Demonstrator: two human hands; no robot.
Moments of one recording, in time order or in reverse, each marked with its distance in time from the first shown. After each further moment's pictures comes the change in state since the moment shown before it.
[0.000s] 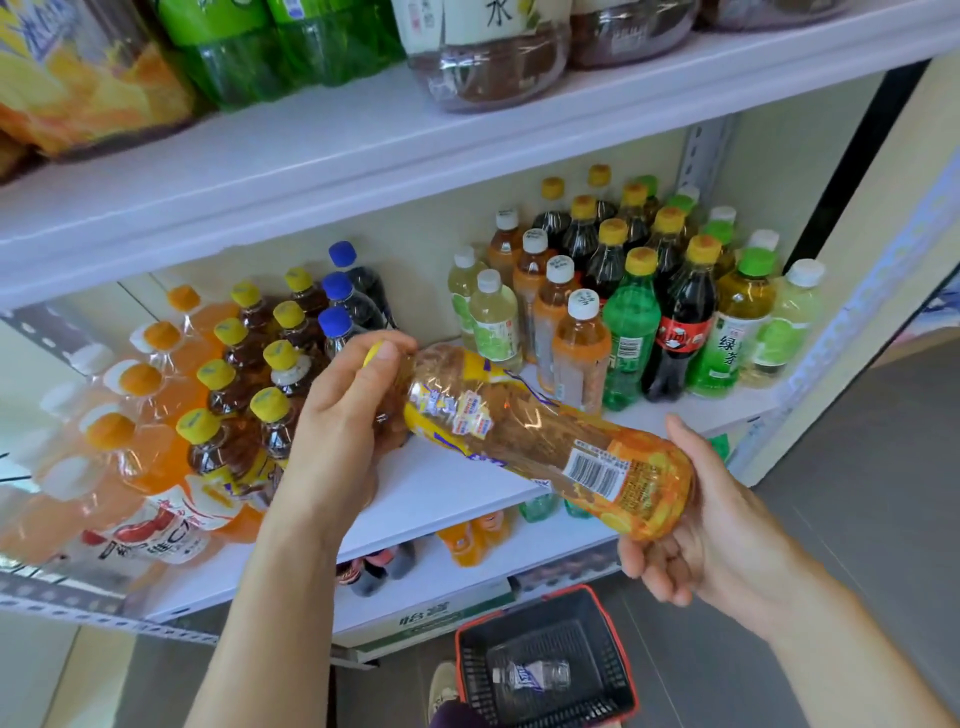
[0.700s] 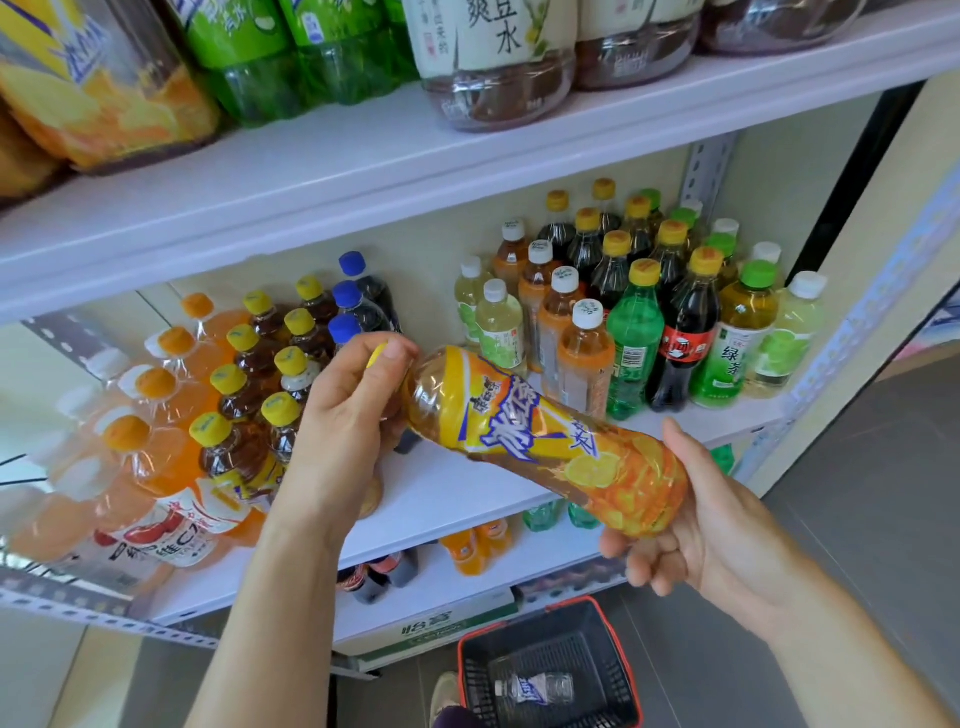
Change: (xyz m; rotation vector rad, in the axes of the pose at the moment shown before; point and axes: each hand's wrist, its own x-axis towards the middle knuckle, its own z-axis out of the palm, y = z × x) left_hand -0.003 0.008 -0.002 0.028 0.005 0.044; right_hand 0.002 -0.003 0.004 -0.037 0.030 -0.083
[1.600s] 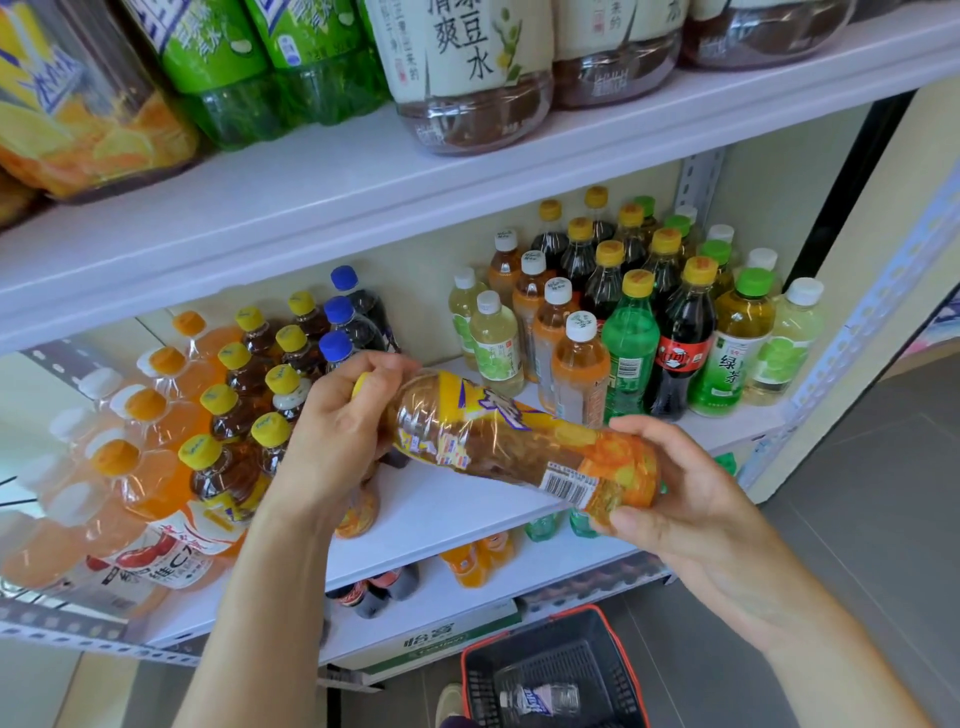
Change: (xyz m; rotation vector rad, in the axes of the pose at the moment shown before) left_hand 0.023 -0.008 -0.004 0.074 -0.034 -0.090; right_hand 0.011 0.001 -0.009 0.009 -0.098 -0.334
